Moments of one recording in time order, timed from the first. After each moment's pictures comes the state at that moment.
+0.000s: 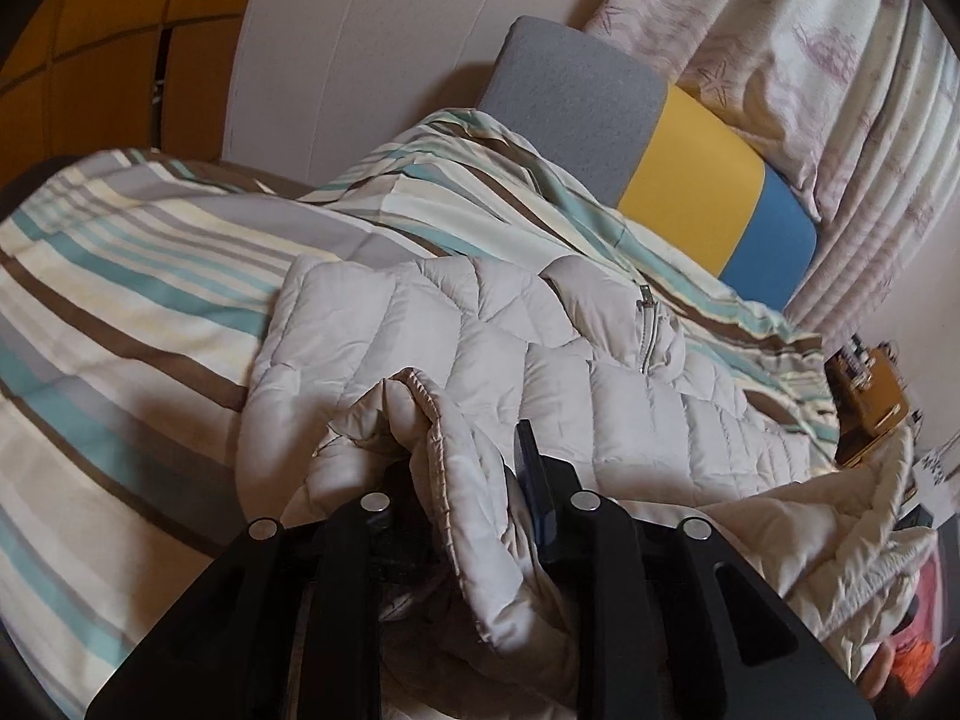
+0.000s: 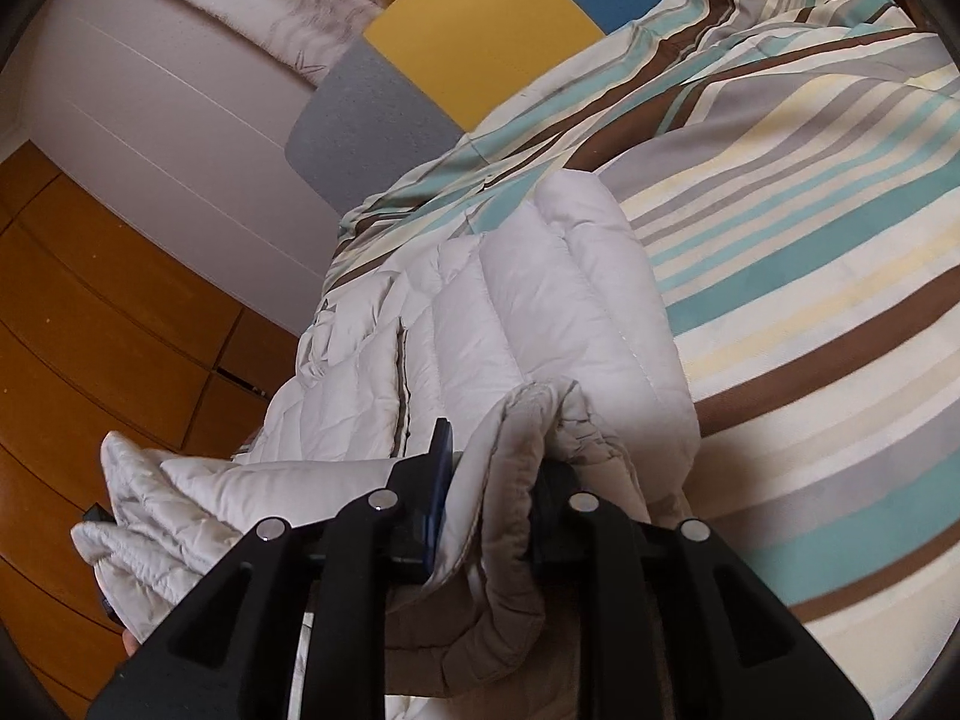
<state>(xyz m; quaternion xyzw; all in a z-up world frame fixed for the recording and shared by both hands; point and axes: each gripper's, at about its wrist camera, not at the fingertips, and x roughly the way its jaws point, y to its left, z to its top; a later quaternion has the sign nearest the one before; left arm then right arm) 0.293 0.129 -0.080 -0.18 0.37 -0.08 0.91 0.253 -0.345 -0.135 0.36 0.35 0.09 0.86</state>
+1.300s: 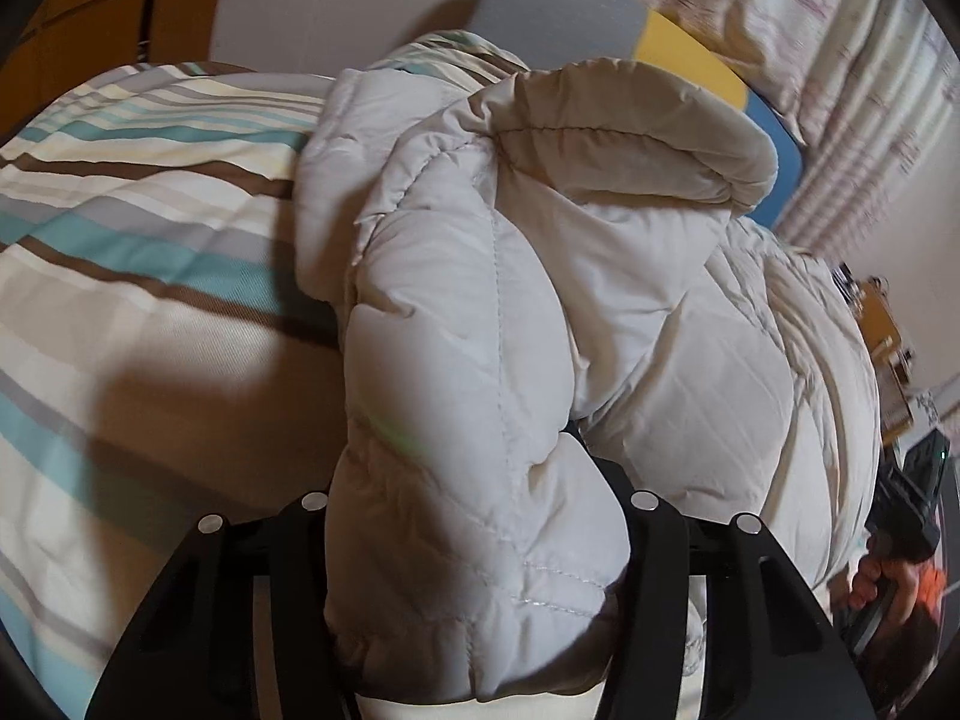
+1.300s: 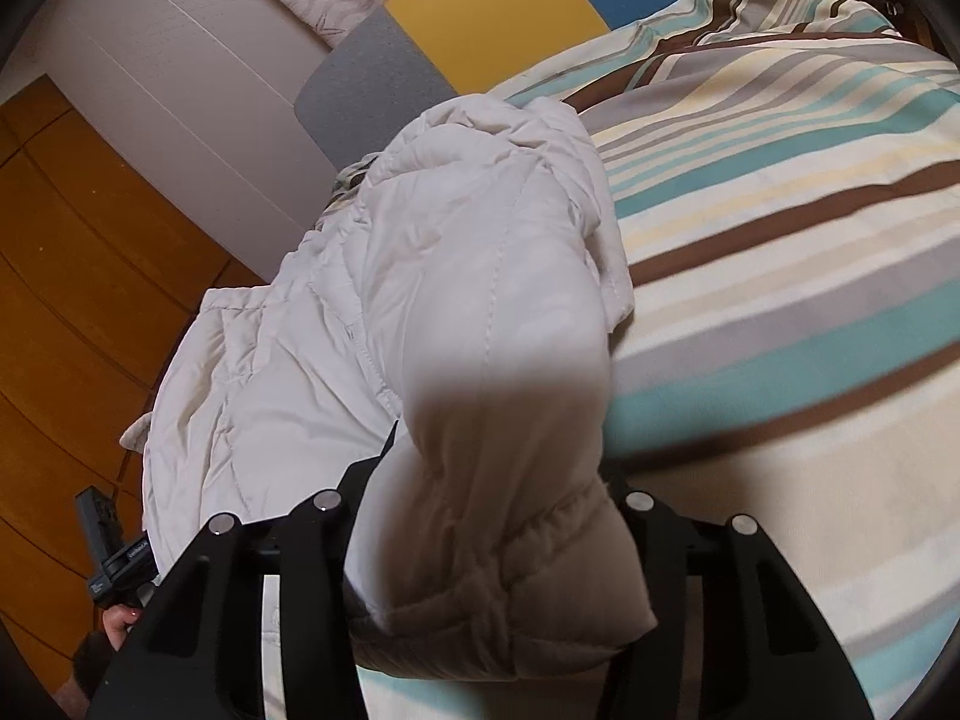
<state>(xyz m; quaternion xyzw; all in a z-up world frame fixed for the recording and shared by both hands) 0.209 0.125 -0.144 -0.15 0.44 -0.11 0.88 0.179 -0.333 -0.157 0.31 0.37 0.09 0.87</state>
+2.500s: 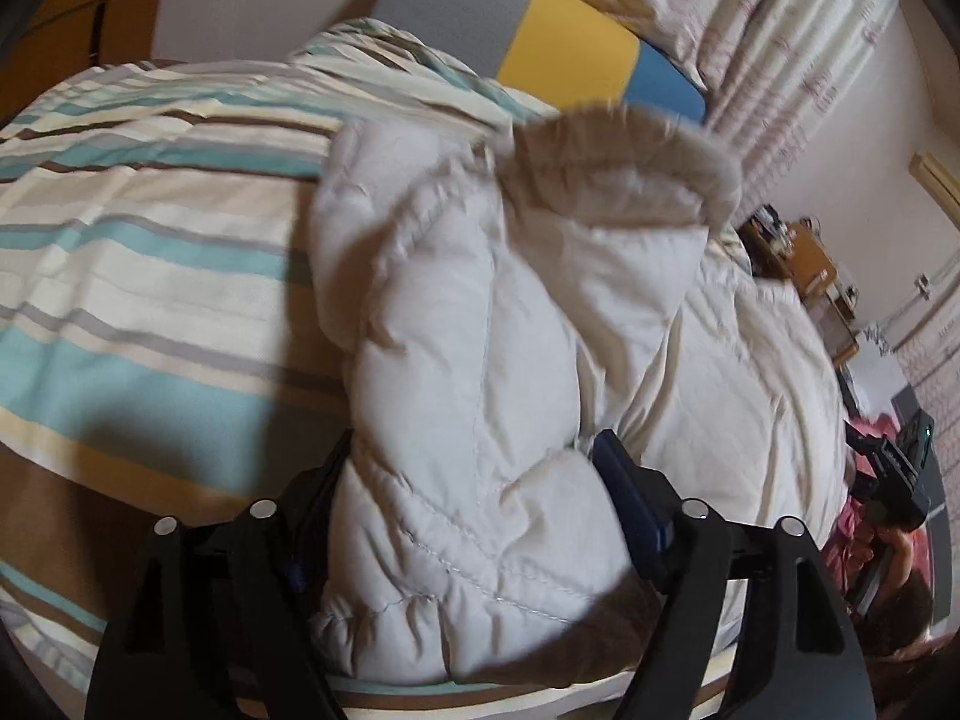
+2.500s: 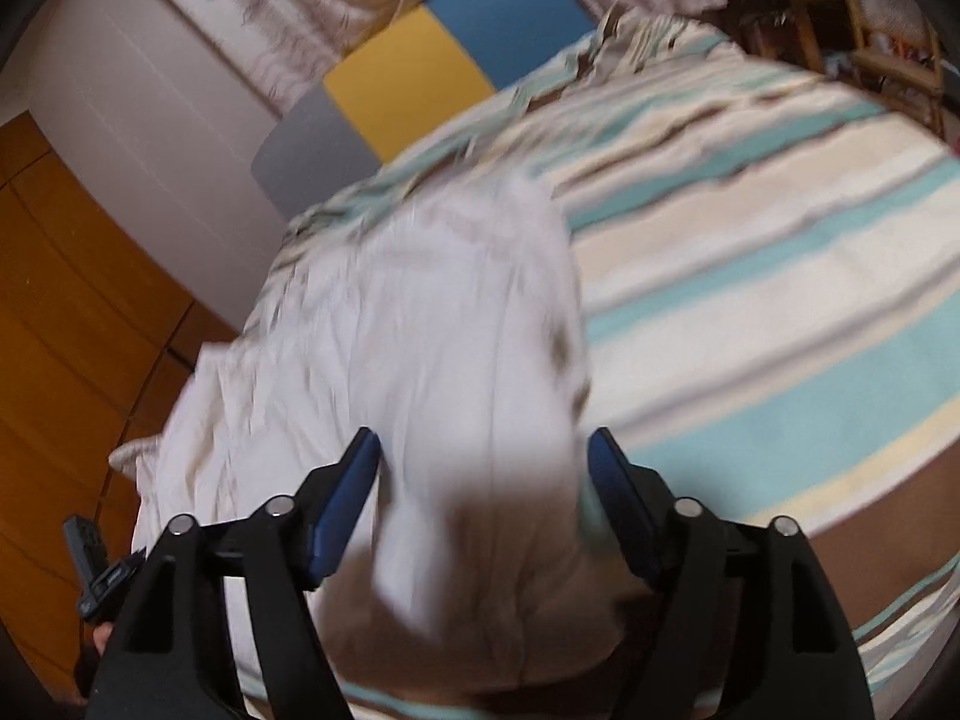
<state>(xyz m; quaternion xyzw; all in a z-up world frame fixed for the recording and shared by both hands) 0.071 0.066 -0.111 -0.14 0.43 -0.18 0.87 -0.022 -0.436 -0.107 0.31 0.34 0.00 0.89</state>
